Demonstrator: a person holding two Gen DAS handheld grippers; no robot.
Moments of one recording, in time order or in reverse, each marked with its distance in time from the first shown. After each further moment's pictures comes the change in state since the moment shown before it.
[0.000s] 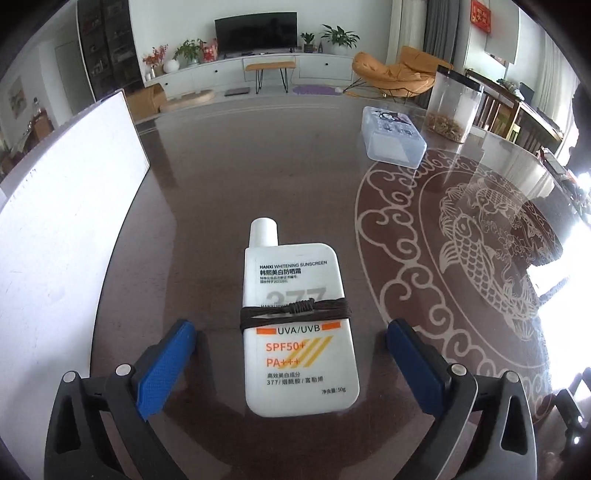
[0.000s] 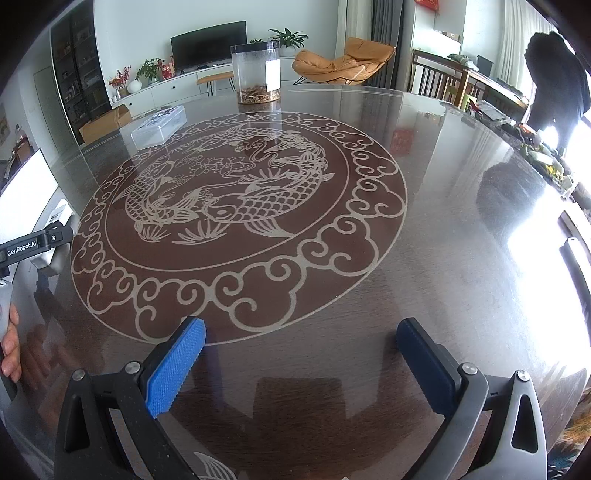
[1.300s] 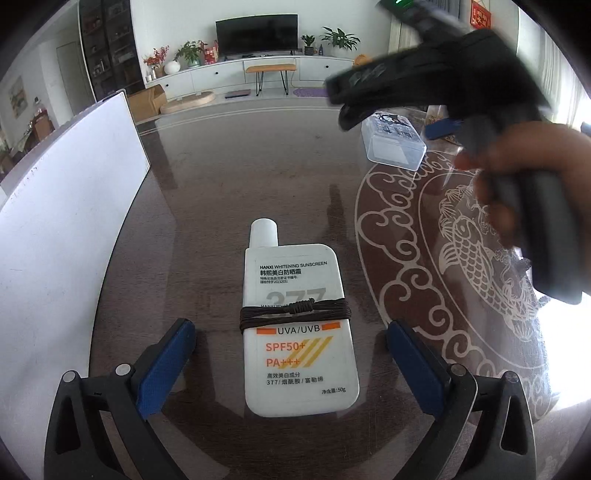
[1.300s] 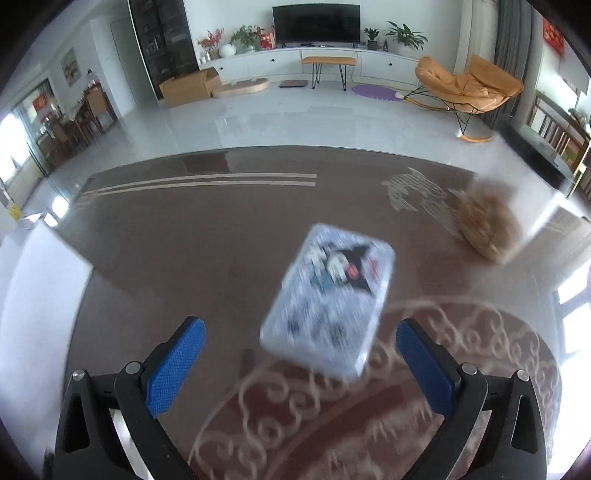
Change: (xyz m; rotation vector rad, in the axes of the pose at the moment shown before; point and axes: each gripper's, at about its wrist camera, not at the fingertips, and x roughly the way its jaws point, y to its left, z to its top) left arm -0.002 0.005 -0.001 -0.005 -0.003 0.000; right arm 0.135 0.217 0.239 -0.284 0.072 0.241
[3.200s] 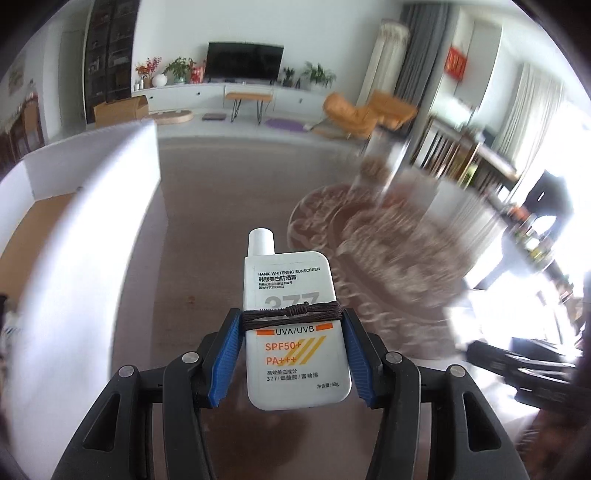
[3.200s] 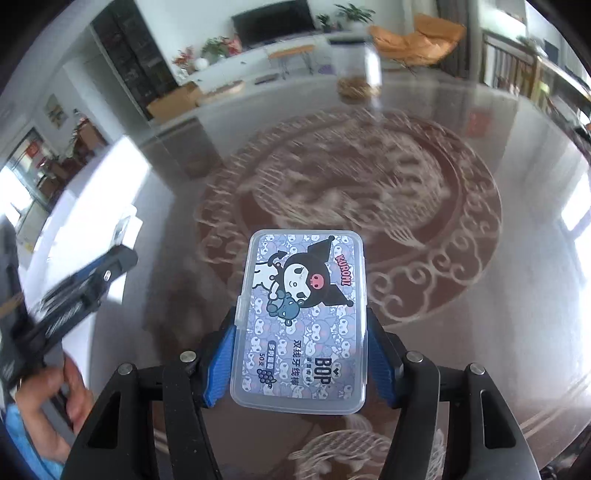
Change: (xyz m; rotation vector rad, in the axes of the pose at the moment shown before) left arm -0.148 0.018 -0.065 -0.092 -0.144 -0.220; right arm -0.206 -0.045 -0.263 0.196 0.002 0.101
